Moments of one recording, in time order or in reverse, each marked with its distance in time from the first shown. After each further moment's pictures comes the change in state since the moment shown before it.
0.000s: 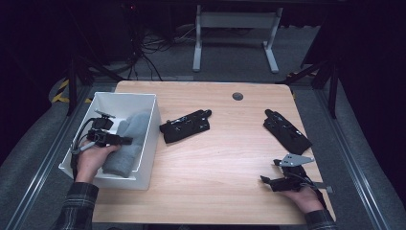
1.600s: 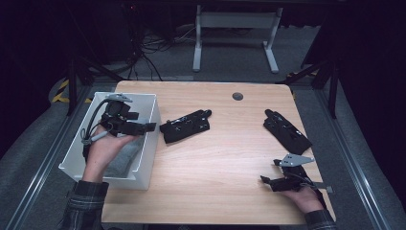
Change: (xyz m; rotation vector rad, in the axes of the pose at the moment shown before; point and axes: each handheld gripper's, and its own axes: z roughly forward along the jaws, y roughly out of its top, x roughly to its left) left arm -0.116 0.039 -0.055 -0.239 -0.074 0.288; right arm 0.000 0.000 0.000 0.001 0.000 0.000
